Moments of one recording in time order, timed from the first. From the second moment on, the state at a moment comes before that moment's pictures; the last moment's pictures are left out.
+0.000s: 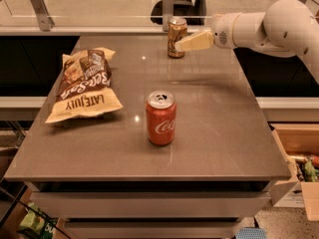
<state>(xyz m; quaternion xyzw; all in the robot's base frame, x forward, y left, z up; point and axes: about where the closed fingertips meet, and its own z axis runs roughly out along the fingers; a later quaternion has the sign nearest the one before) 0.763 -0.120 0.922 -0.35 0.73 0.20 0.55</state>
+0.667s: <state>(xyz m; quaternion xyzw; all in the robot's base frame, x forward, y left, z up) 0.790 -0.099 0.908 -0.36 0.72 0.22 0.56</state>
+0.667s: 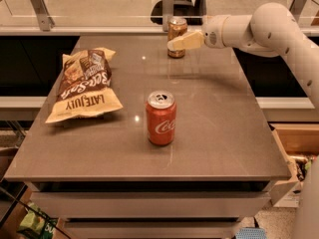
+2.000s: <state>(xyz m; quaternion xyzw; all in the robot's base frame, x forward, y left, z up) 0.825 -0.066 0.903 -0.38 0.70 0.25 0.55</state>
